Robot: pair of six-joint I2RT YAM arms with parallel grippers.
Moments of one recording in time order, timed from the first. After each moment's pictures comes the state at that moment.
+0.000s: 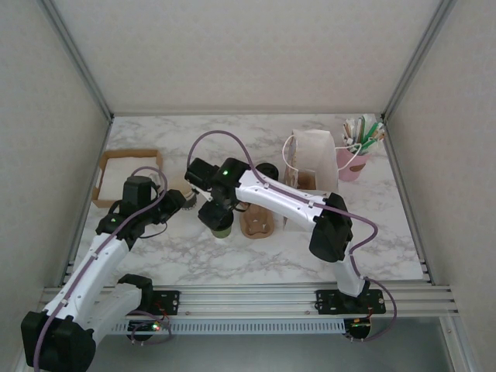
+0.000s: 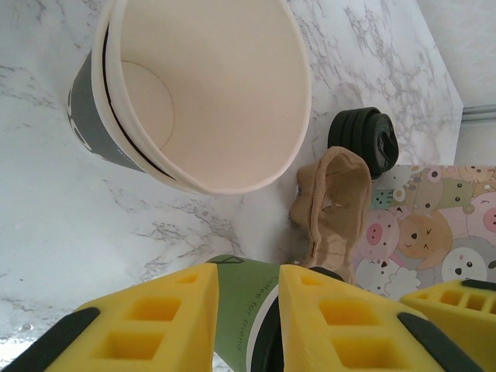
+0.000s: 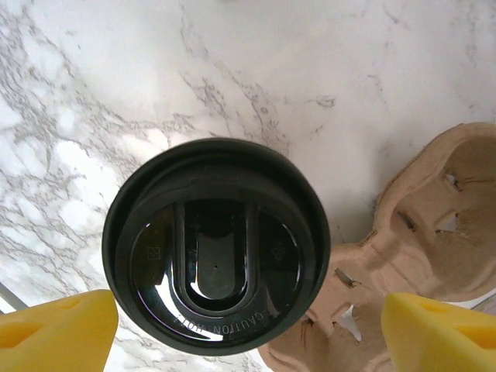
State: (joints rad) left arm -0.16 0.88 0.65 -0.51 0.28 -0.90; right arm 1.10 2.06 2.02 -1.27 0.11 0.12
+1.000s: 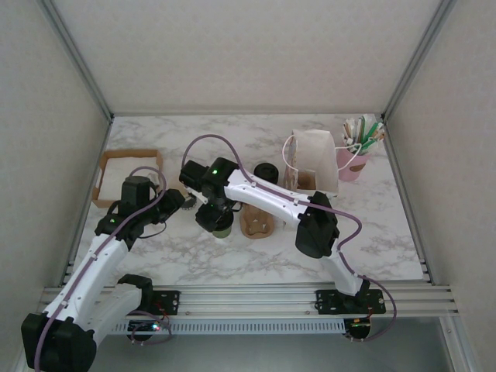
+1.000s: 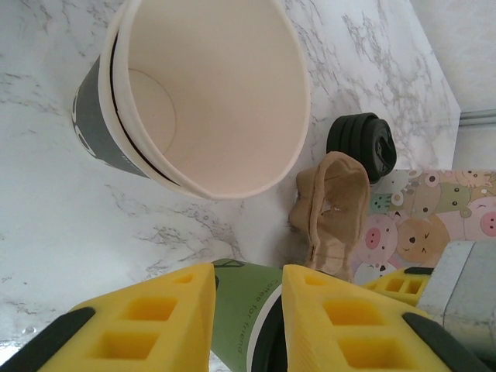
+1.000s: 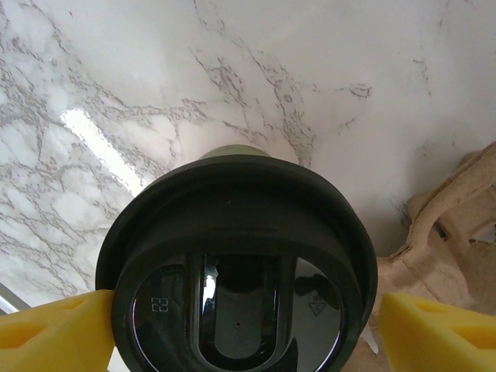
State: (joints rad) left arm -0.15 0.87 0.65 -0.51 0.28 -0.89; right arm 1.10 2.19 2.14 -1.36 0.07 0.09
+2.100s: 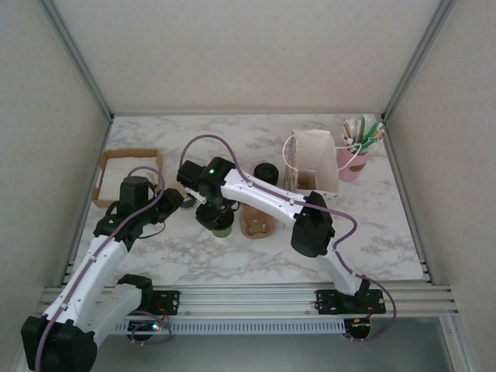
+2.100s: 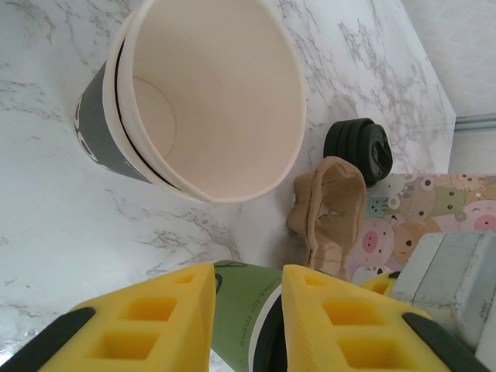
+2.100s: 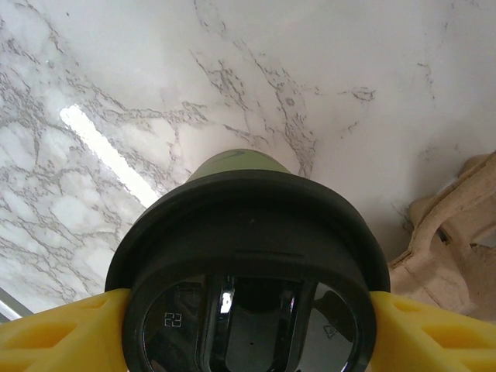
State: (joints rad) left arm -0.14 0.86 0.65 -0.51 0.28 -0.89; right arm 1.10 2.24 2.20 -1.40 0.08 0.09
